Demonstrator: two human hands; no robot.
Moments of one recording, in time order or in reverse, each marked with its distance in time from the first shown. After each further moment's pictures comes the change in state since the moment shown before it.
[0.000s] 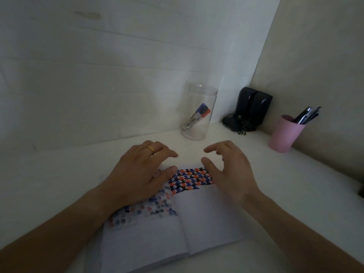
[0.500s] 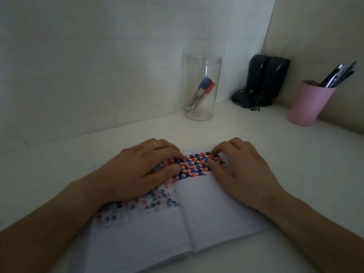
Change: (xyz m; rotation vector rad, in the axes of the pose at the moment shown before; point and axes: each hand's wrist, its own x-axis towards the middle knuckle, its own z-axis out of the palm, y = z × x) left_hand -0.002 -0.007 0.015 -0.083 -0.268 0.093; right_hand -0.027 0.017 0.016 -0.101 -0.184 0.027
